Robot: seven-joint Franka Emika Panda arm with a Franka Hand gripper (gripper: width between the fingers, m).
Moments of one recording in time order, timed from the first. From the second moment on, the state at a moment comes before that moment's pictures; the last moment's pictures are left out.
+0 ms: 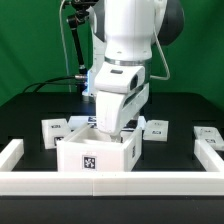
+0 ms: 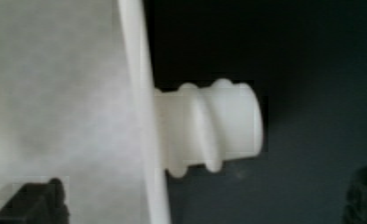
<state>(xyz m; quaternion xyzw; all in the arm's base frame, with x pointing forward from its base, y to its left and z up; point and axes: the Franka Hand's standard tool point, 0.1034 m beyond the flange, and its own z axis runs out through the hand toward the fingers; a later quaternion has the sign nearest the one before) 0.482 0.009 0.024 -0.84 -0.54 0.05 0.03</state>
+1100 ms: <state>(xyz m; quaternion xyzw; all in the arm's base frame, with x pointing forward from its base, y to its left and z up) 0.484 0.009 0.024 -0.84 -0.54 0.05 0.03</state>
